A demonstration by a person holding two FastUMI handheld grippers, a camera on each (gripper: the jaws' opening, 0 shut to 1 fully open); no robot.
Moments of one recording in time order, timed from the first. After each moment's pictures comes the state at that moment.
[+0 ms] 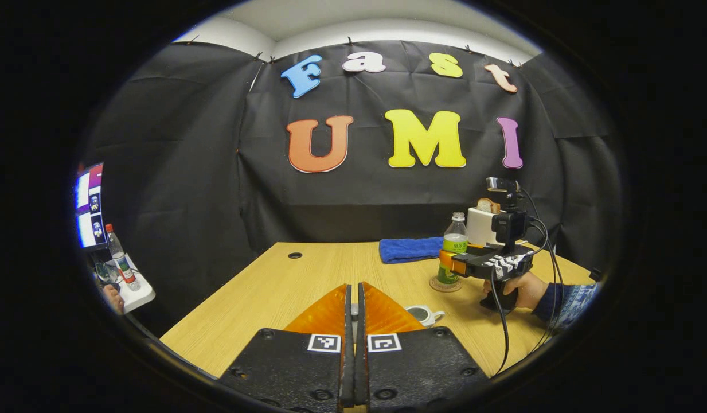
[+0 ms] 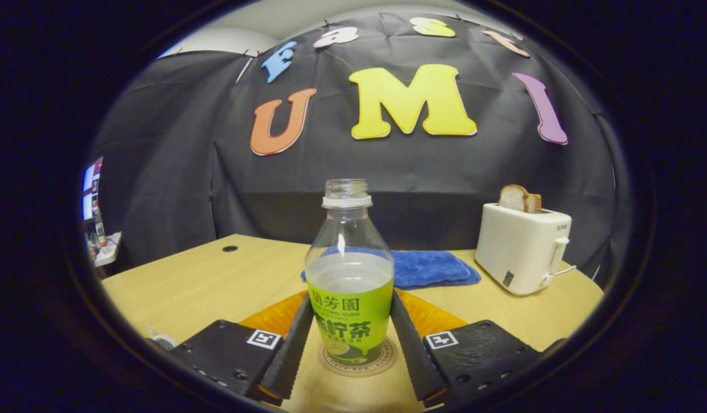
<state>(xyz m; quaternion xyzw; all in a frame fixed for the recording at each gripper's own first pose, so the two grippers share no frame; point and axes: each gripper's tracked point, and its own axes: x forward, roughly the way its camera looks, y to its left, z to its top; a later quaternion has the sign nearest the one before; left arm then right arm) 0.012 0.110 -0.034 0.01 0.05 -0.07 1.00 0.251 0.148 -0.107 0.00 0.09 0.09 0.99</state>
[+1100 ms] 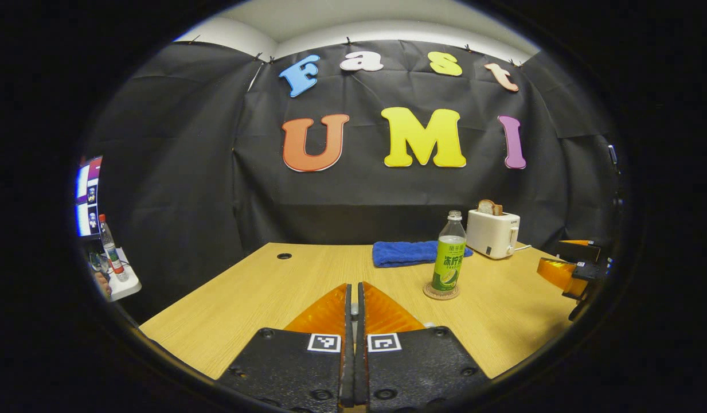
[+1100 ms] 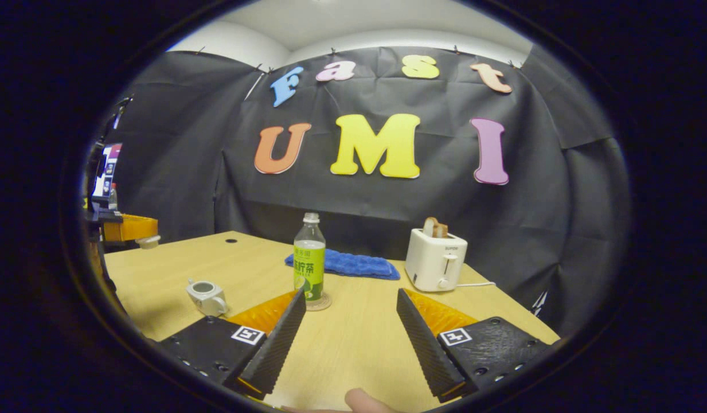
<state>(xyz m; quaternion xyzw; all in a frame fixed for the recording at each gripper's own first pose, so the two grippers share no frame) 0.040 0.061 -0.050 0.00 0.03 -0.07 1.00 0.045 0.018 -0.054 -0.04 0.02 0.04 1.00</state>
